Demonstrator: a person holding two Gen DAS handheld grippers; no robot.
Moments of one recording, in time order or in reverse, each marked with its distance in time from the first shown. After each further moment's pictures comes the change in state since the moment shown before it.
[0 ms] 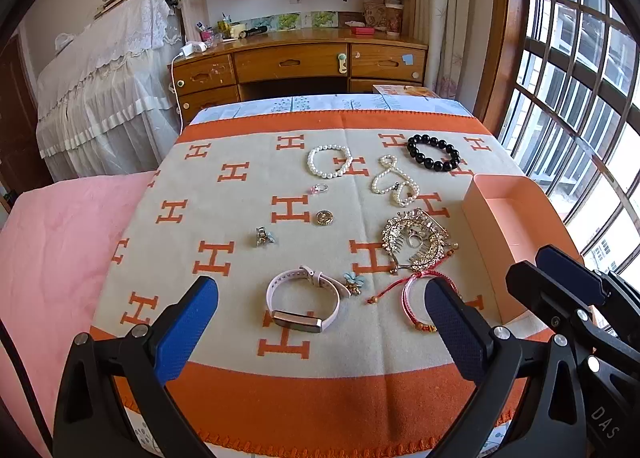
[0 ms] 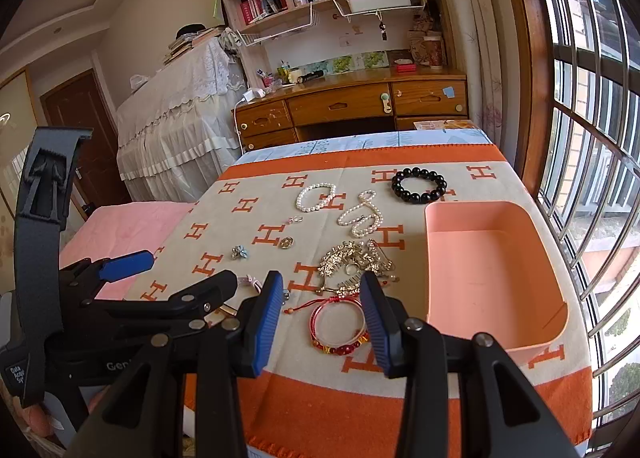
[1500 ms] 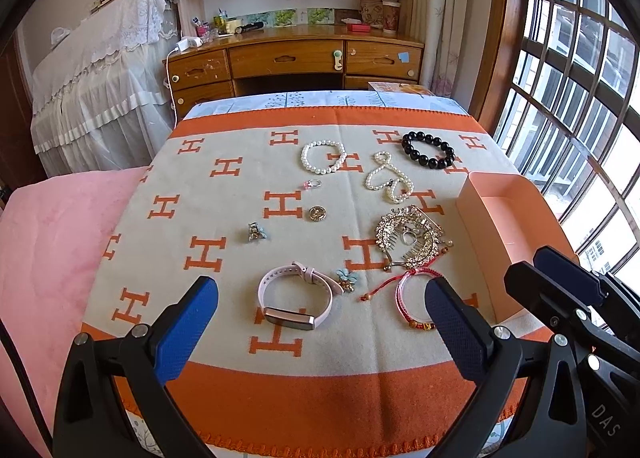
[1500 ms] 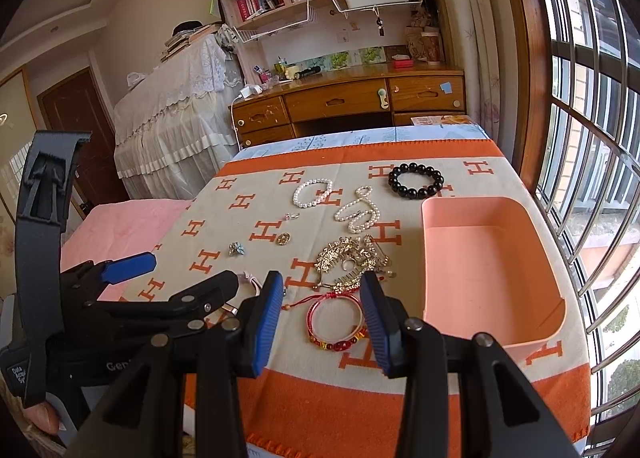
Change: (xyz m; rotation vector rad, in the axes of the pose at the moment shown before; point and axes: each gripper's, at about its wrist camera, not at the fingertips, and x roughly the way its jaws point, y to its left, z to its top) left arm 0.004 -0.002 -0.002 -0.008 0.010 -0.023; right arm -0.003 -0.003 0.001 0.000 0.011 -0.006
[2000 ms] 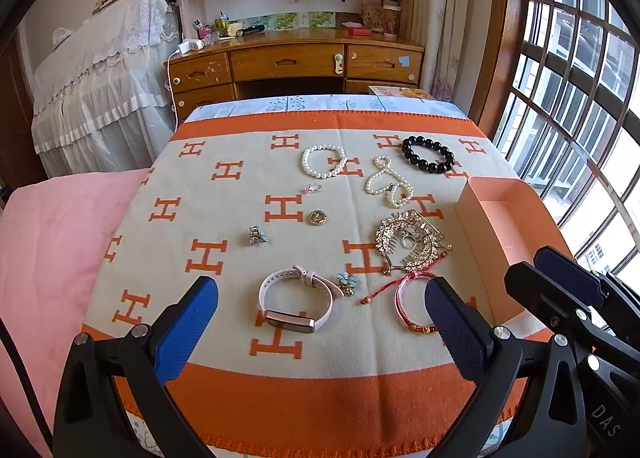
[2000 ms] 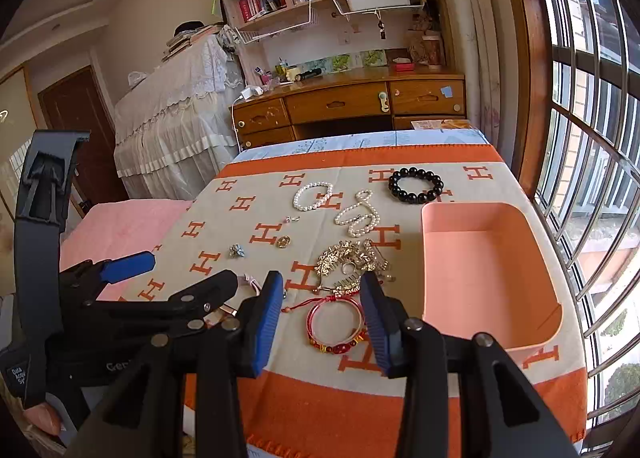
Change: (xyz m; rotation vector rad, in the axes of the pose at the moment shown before) left arm -0.004 -0.002 0.003 -0.003 -0.010 0.000; right arm -0.012 0.001 0.010 -0.009 -0.008 -0.003
